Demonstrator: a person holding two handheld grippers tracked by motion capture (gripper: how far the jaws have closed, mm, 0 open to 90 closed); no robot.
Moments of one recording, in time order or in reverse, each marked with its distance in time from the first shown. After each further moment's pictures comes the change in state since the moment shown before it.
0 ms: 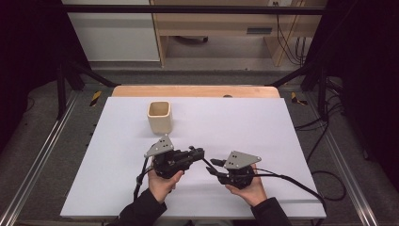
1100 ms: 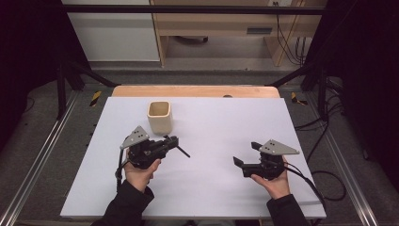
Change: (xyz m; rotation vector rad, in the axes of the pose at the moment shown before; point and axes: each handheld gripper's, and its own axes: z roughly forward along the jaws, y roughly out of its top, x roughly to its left) left arm 0.033 0.019 -0.051 -0.001 0.216 -0.001; right arm -0.050 -0.020 -0.057 -0.051 -0.255 0.269
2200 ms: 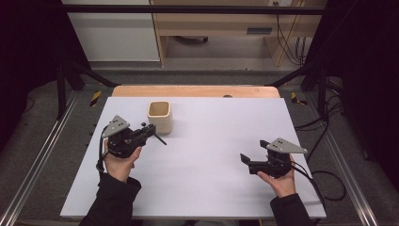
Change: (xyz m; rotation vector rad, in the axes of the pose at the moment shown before) left arm 0.031 0.024 -0.028 0.025 0.211 0.039; right arm -0.014 -0.001 -0.009 0.000 -0.068 0.031
